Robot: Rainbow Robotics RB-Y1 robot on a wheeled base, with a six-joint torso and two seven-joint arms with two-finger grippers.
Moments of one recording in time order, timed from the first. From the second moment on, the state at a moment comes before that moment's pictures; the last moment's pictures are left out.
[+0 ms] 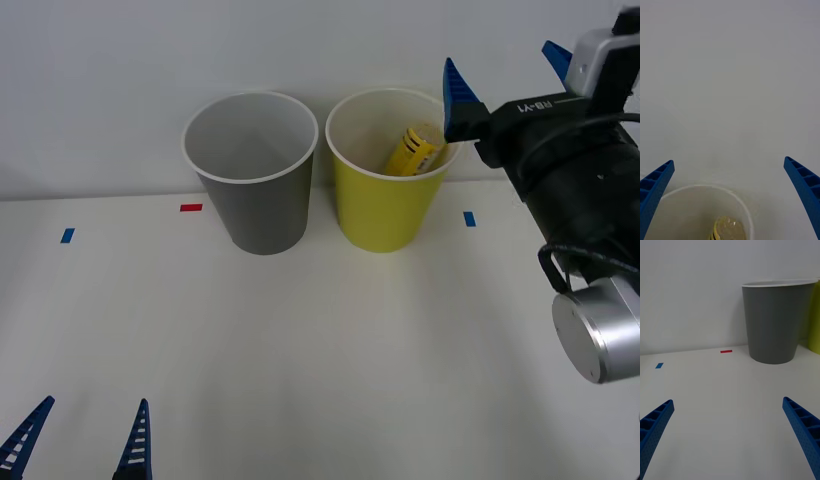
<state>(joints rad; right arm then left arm) -0.09 -0.32 0.09 -2.34 -0.03 0.52 1.33 0.98 0.45 -0.31 -2.09 0.50 -0.58 -1.90</state>
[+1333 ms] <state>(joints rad) 0.76 -0.46 0.02 -2.19 -0.10 -0.37 1.33 0.98 0.45 -0.31 -2.09 0.50 -0.58 -1.90</state>
